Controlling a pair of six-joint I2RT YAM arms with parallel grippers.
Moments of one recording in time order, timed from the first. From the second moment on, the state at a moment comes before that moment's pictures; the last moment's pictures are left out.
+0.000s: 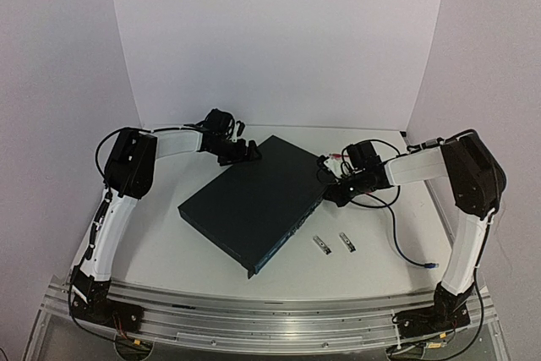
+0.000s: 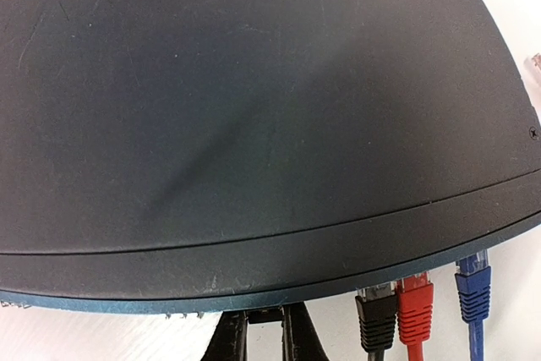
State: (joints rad) left arm -0.47 2.53 2.06 -0.32 0.36 -0.39; right arm 0.45 1.94 1.11 -0.09 -0.25 -0.24
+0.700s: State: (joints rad) left arm -0.47 2.53 2.06 -0.32 0.36 -0.42; right arm 0.45 1.91 0.89 0.28 -0.22 -0.08
